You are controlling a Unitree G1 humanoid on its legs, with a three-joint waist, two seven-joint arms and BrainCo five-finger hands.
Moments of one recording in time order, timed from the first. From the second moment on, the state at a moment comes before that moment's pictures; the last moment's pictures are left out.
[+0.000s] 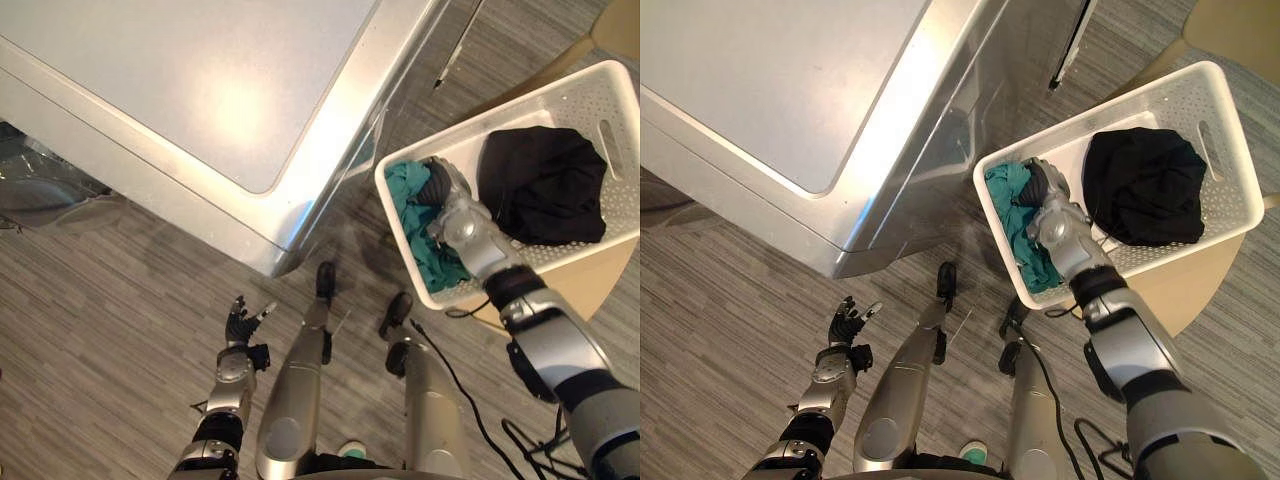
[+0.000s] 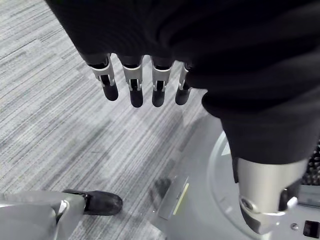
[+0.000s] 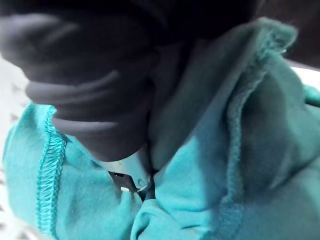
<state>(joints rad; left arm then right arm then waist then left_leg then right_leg) -0.15 0.06 0.13 0.74 -0.08 -0.10 0.22 -0.61 -0.36 0.16 0.39 -0.20 0.02 -0.26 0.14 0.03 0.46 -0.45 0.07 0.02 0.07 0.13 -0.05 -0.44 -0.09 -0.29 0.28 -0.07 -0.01</state>
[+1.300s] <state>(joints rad) 0.18 0.02 0.04 0.04 -0.15 -0.14 0.16 -0.10 -0.10 -0.01 -0.31 0.13 -0.19 -0.15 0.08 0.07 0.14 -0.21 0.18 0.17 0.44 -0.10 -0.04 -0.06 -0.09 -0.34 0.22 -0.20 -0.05</state>
